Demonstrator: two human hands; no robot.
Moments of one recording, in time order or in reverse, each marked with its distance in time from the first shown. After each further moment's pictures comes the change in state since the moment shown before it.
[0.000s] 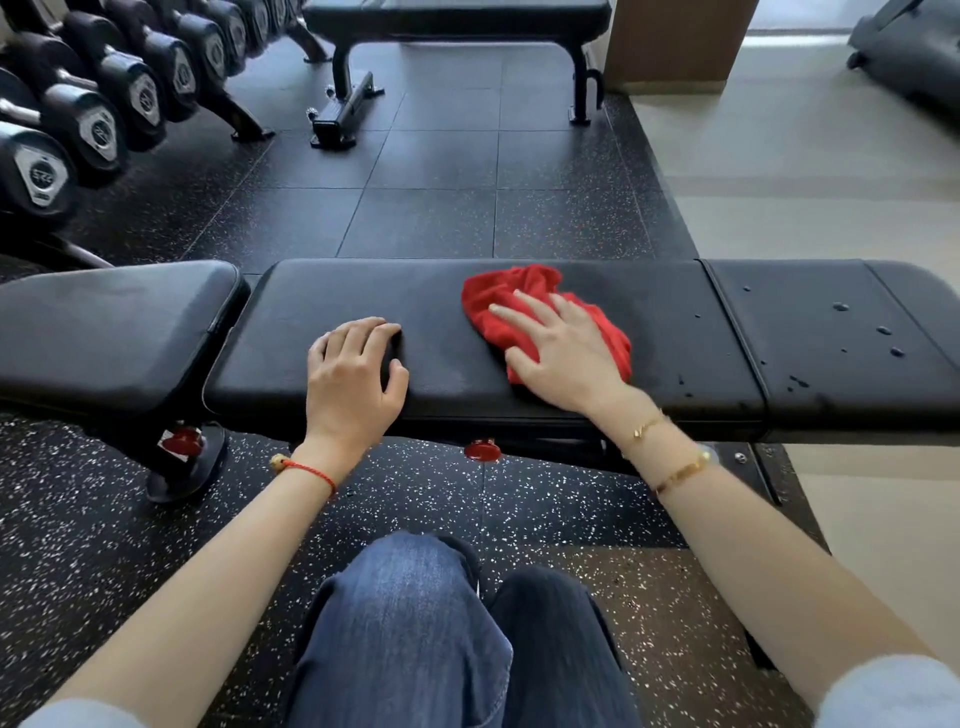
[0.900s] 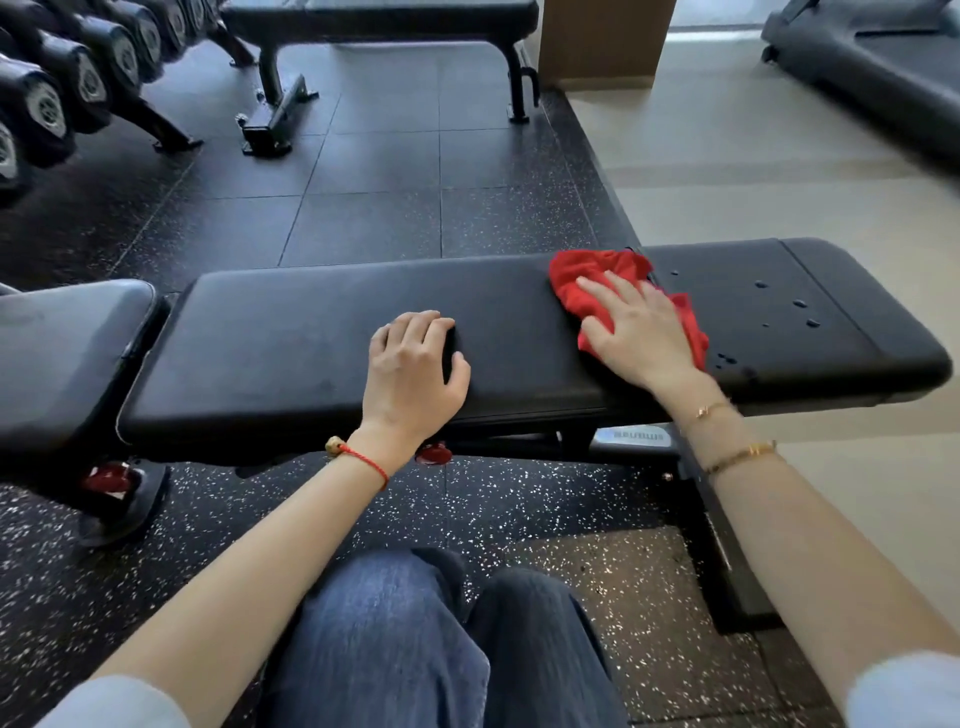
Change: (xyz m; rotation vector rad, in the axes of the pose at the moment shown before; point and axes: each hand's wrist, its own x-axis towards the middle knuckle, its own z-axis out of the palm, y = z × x) left_hand 0.019 0.107 0.026 -0.103 -0.116 0.141; right_hand -0.037 0.120 -0.027 -0.077 0.080 0.361
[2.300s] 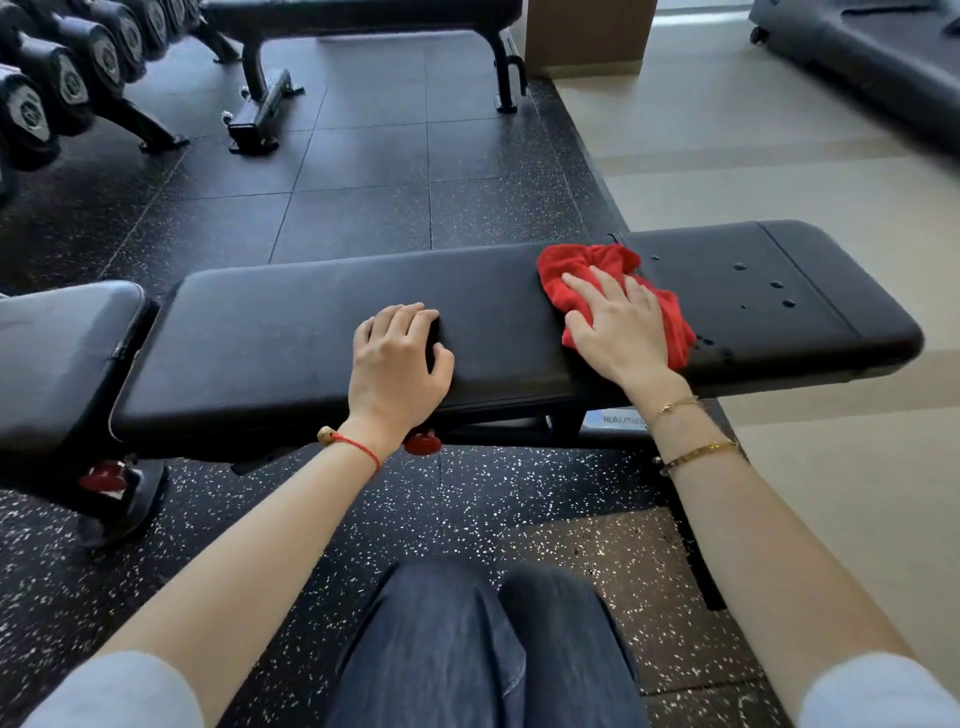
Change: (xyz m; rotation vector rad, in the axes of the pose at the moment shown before) left_hand -0.003 -0.001 0.004 0.000 0.049 0.008; right_hand -0.024 -0.013 -0.005 0.073 0.006 0.092
